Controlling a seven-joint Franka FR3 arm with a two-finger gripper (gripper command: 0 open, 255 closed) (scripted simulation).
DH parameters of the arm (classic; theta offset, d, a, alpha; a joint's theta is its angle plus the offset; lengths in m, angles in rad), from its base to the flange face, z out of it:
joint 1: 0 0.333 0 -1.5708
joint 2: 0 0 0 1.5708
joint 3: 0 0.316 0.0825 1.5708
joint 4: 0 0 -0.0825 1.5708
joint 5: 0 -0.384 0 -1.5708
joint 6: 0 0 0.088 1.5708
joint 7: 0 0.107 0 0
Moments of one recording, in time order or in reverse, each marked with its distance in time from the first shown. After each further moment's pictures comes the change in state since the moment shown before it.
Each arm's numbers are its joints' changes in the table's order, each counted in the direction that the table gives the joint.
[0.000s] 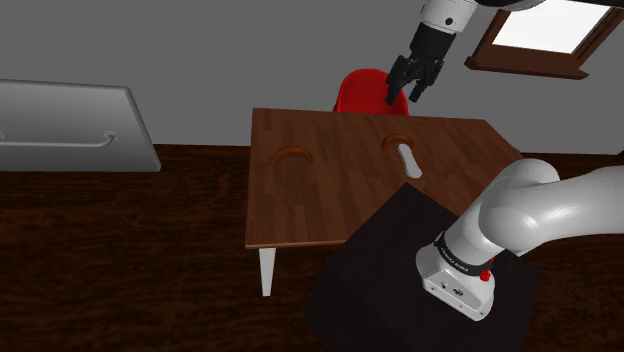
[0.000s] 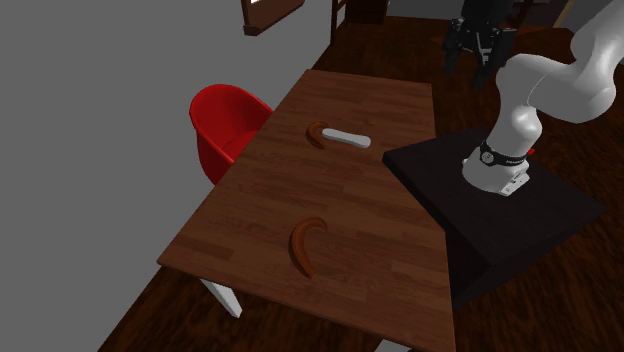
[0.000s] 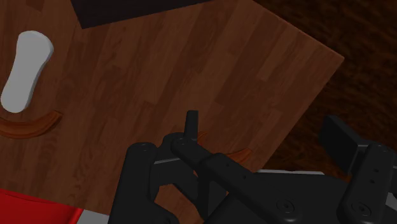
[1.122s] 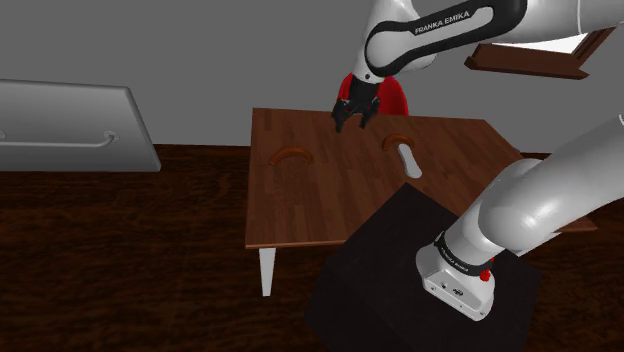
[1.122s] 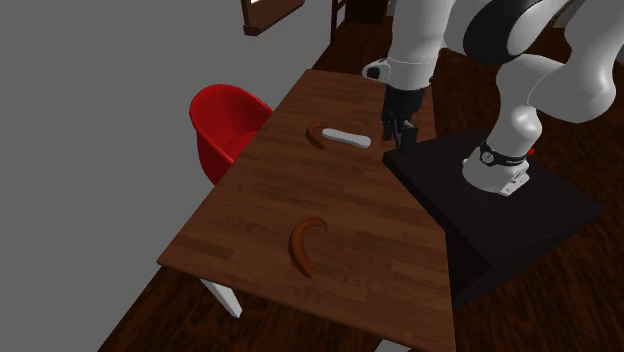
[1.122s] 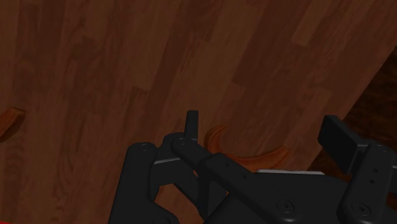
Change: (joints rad) arm -0.006 0.503 0.013 -0.010 -0.009 0.479 0.044
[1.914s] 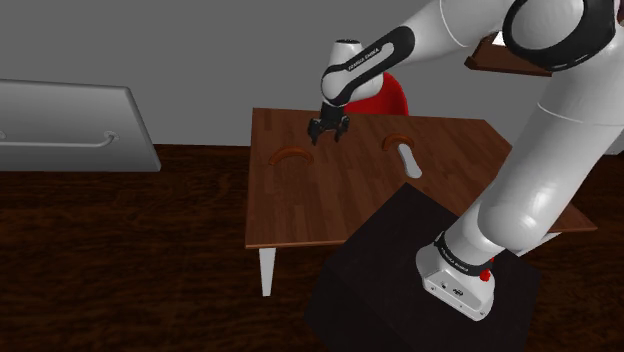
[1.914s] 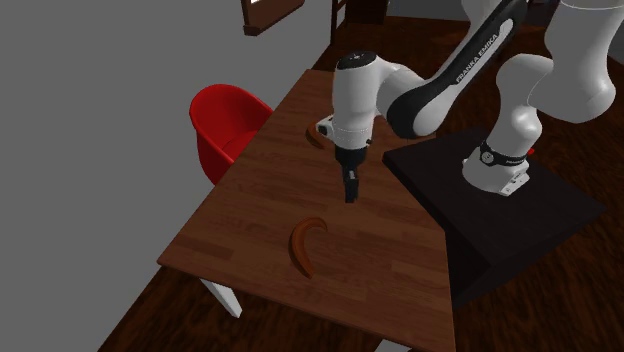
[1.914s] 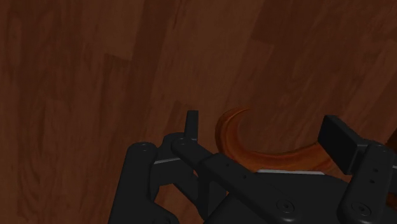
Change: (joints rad) arm -0.008 0.489 -0.008 0.230 -0.017 0.231 0.030
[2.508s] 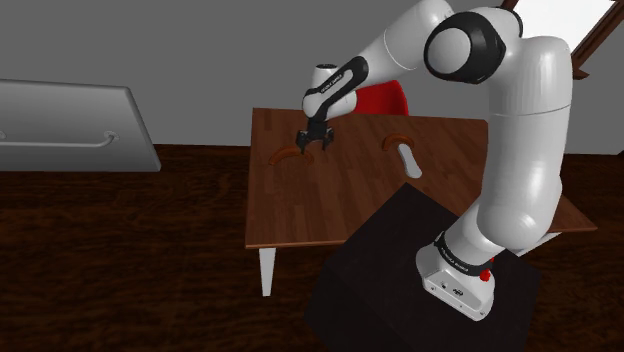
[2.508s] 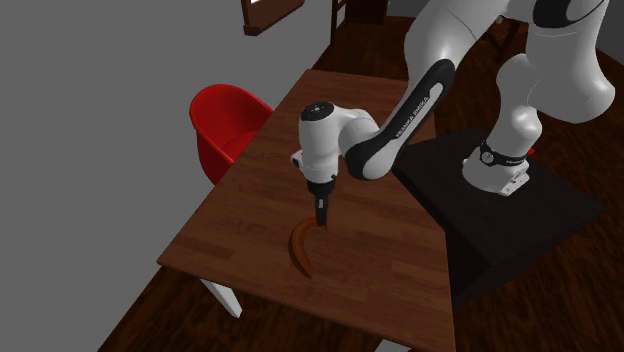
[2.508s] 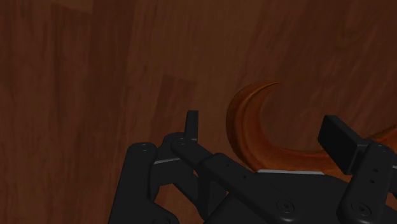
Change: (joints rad) arm -0.013 0.354 -0.007 0.265 -0.013 0.067 0.027
